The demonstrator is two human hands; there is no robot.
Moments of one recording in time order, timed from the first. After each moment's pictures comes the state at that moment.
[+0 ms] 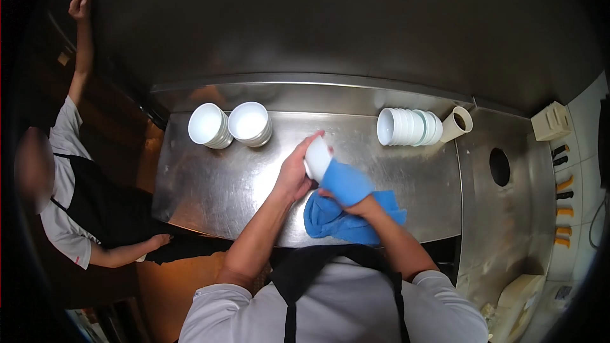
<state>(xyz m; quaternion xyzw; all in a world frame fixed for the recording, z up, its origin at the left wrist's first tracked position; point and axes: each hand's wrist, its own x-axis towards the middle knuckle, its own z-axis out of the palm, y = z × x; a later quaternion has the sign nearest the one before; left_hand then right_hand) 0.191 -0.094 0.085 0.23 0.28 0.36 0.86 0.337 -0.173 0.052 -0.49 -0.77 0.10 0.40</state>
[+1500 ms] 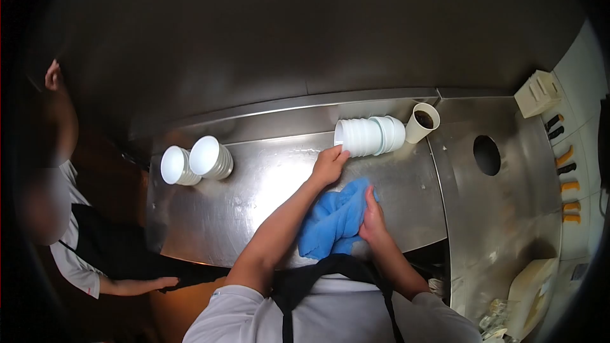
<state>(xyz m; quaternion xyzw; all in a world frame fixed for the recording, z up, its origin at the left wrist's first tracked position) 0.387 -0.059 -0.039 0.74 0.33 0.25 0.52 0.445 -0.250 -0.014 -0.37 0.00 0.61 0.71</state>
